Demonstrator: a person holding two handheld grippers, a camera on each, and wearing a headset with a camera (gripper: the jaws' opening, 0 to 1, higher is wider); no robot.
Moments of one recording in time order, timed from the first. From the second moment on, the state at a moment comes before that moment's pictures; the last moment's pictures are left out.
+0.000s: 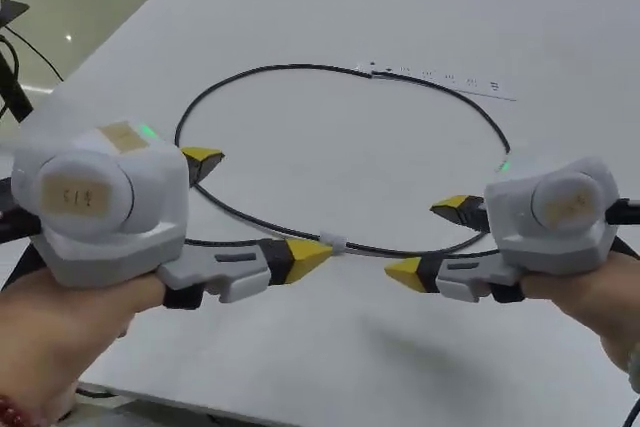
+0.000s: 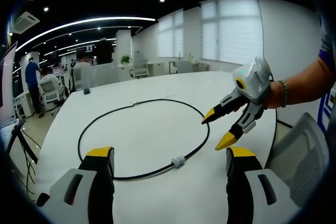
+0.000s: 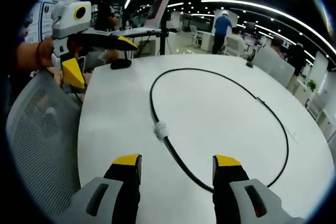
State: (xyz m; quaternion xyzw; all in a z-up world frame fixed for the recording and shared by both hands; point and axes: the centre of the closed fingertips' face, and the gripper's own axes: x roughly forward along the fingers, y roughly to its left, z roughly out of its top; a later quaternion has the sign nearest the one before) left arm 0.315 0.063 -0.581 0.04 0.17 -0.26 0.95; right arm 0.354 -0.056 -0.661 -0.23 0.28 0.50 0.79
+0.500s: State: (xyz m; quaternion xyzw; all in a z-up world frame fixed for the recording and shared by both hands) left arm 0.319 0.060 -0.581 0.04 0.17 -0.27 0.95; right arm 0.362 -0.034 -0.674 -0.27 0.29 0.54 0.75
